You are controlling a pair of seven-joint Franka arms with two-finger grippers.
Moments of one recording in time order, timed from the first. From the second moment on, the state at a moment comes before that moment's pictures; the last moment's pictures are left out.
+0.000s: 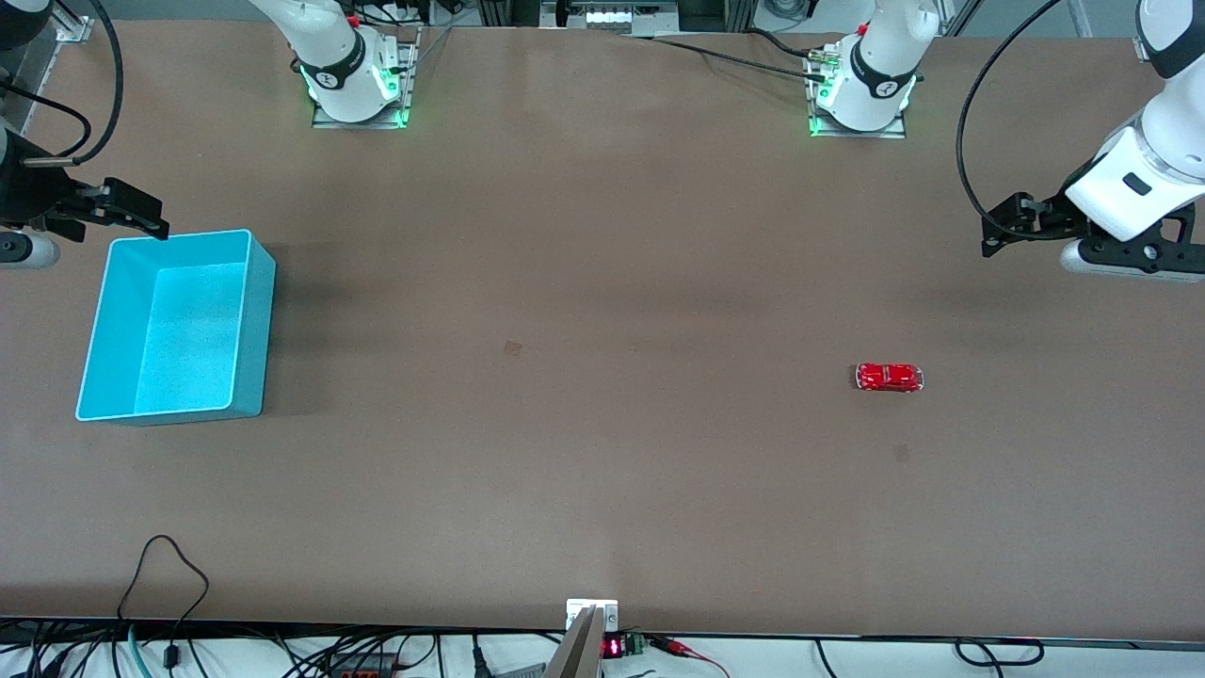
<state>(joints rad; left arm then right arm) -0.01 -0.03 -0.04 -1.75 0.01 1.69 0.04 -0.03 0.08 0.04 -1.51 -0.02 1.49 -0.03</state>
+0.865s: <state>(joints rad) -0.01 0.00 -0.04 -1.75 0.01 1.58 0.05 -0.04 0.08 0.03 -1.51 0.00 1.49 -0.03</state>
